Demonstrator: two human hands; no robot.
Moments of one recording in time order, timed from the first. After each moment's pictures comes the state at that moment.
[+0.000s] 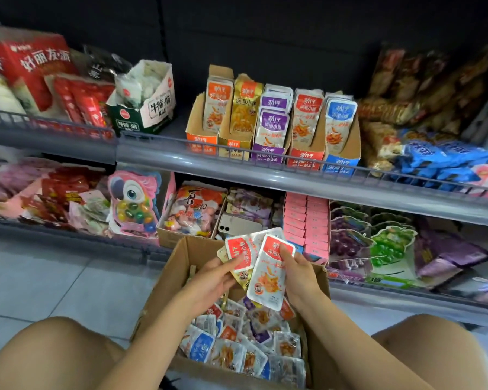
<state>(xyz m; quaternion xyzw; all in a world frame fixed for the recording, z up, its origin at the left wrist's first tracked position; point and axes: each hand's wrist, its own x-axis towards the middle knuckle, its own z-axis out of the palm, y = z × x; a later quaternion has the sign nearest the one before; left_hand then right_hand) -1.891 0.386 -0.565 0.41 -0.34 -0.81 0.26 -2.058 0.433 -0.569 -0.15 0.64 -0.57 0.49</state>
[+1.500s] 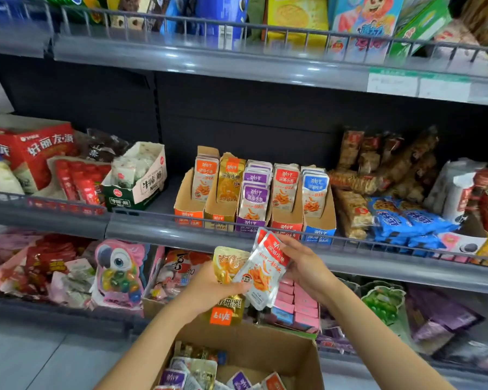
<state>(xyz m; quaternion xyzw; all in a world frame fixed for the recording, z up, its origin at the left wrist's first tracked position) -1.917 0.335 -0.438 0.40 -0.66 -0.59 0.23 -2.121 0.376 -0.424 -0.39 0.55 -0.52 0.52</state>
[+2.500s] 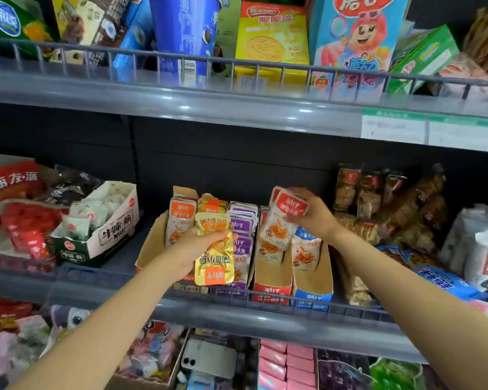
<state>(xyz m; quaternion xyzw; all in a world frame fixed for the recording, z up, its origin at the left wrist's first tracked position) -2.001 0.188 -0.353 0.44 -0.56 -0.62 0.32 -2.259 0.222 -0.326 -0.63 0.62 -0.44 0.15</state>
